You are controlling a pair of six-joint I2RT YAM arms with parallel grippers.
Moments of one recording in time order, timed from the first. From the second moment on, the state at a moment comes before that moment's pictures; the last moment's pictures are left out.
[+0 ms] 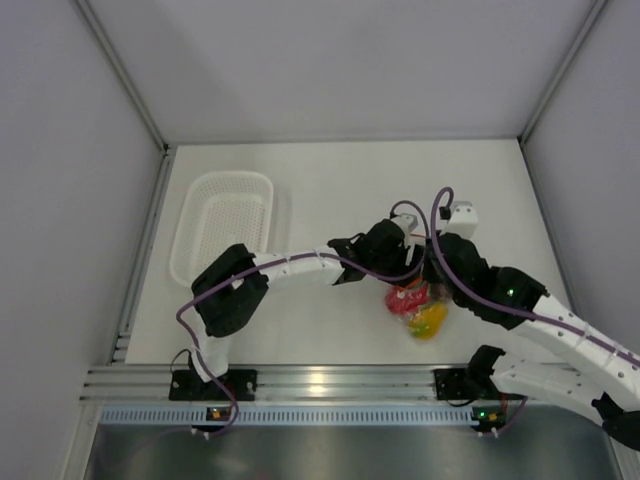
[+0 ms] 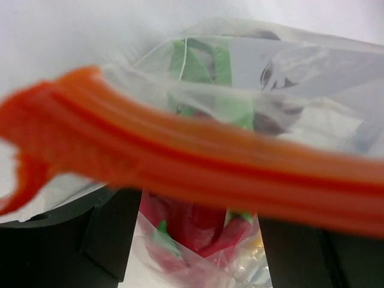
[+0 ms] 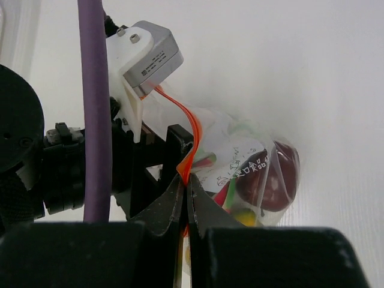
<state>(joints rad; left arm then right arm) -1.02 1.93 1.35 -0.11 0.10 -0.60 0.88 0.84 0.93 -0.75 0.63 0.58</state>
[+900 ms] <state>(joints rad) -1.08 2.11 1.49 -0.03 0.24 -0.67 0.88 0.76 0.84 -0.81 0.66 0.59</state>
